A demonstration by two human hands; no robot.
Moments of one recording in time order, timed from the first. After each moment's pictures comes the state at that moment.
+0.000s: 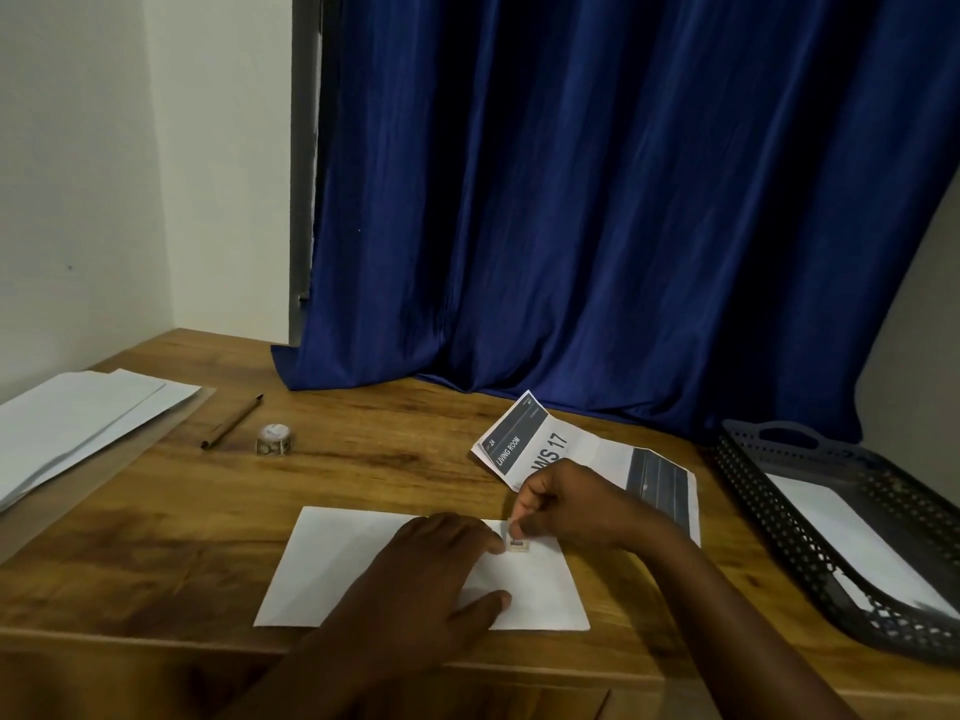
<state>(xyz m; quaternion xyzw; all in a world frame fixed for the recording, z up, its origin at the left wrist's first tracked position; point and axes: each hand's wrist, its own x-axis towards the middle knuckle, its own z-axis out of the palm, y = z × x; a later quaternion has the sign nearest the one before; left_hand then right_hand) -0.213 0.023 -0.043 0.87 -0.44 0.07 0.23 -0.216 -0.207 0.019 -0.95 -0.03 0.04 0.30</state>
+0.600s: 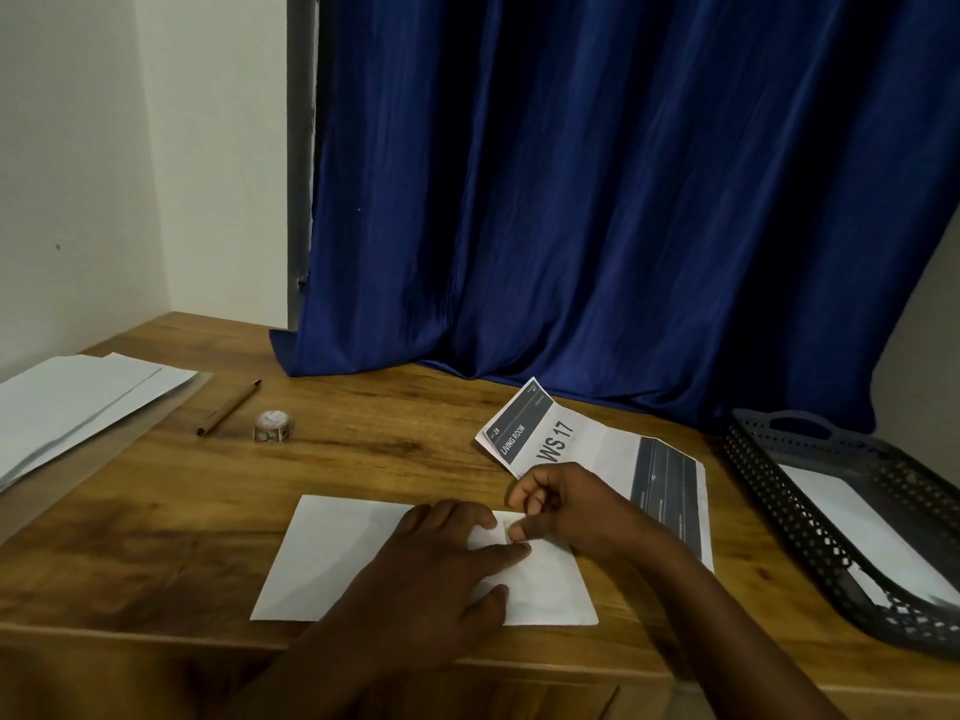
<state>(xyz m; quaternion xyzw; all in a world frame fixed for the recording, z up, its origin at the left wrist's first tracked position) -0.203 0.020 -0.054 0.87 -0.46 0.06 0.16 -0.207 -0.210 -0.008 -0.93 0.01 0.03 0.38</state>
